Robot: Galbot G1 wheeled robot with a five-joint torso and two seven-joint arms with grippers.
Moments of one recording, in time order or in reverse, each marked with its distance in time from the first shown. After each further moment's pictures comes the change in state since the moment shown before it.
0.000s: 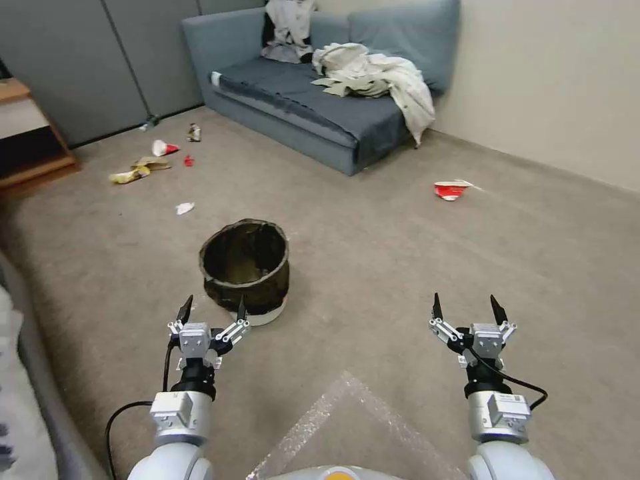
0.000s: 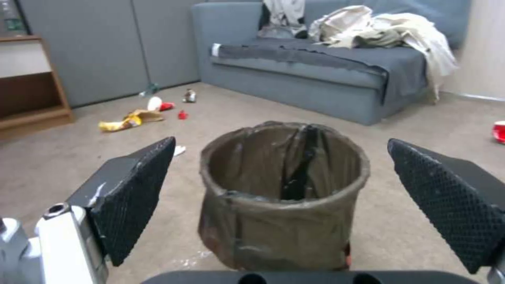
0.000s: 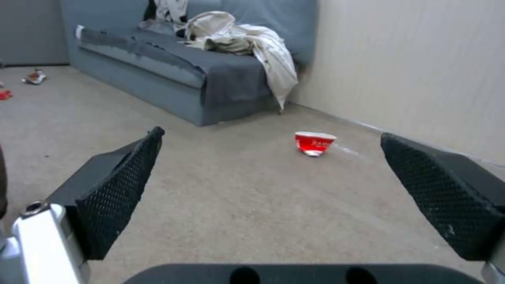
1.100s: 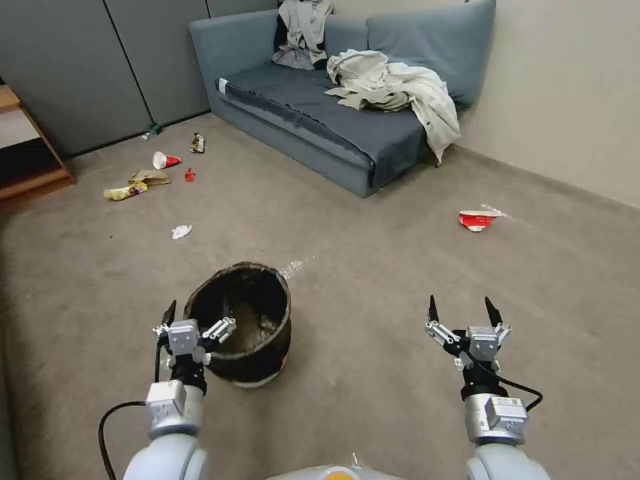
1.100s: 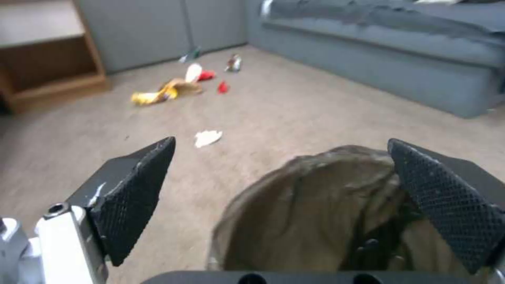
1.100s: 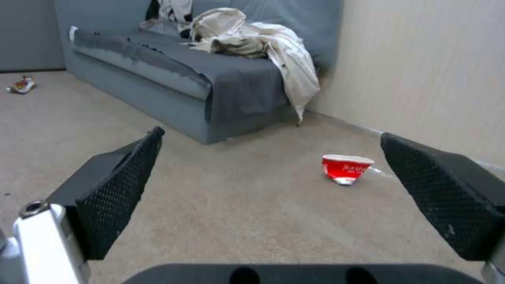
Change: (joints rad) left arm -0.078 0.019 -0.030 0.007 -0.052 0.216 -0.173; right arm 0.003 0.001 -0.007 -0.024 0.010 0.027 -0.017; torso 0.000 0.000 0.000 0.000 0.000
